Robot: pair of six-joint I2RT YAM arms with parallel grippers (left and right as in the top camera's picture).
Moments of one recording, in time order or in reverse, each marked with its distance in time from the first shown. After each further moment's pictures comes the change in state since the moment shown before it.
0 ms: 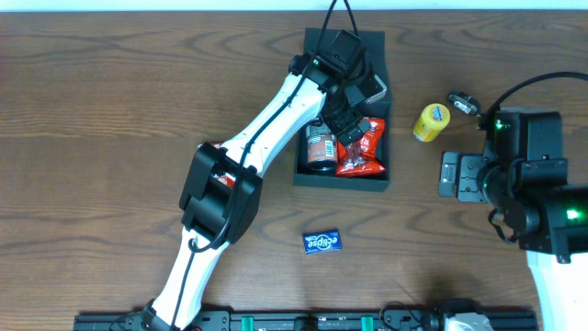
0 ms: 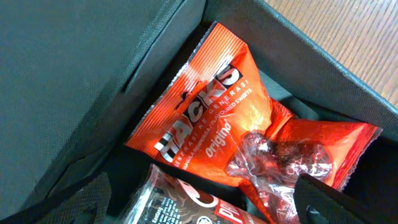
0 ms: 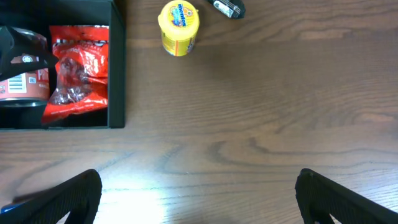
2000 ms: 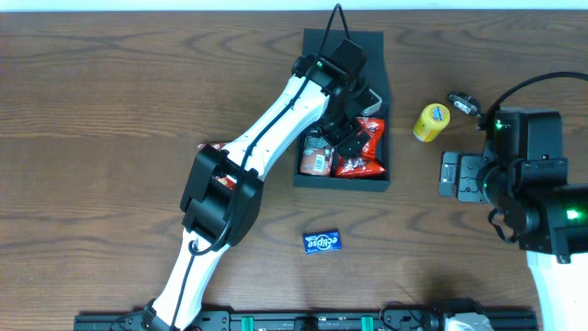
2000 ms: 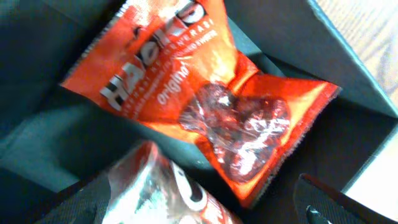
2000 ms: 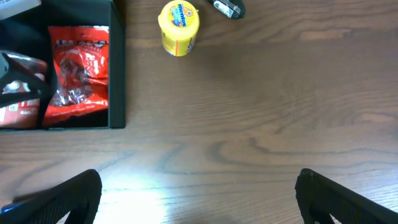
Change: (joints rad) left arm -0.016 -0.008 0.000 -0.163 0.025 -0.098; right arm 0.000 0.000 0.000 0.000 0.000 0.000
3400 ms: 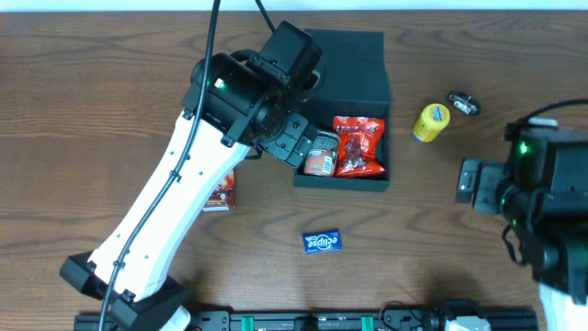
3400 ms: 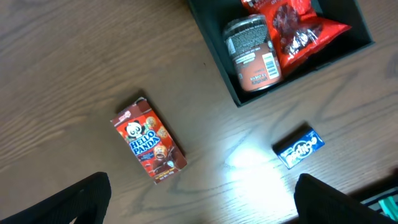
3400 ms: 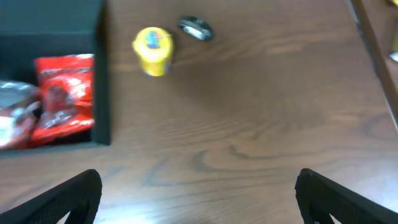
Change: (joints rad) left arm 0.002 -0.565 0.002 -0.431 -0.403 -0.329; right arm -0.050 -0.095 -0.006 0.019 0.078 0.017
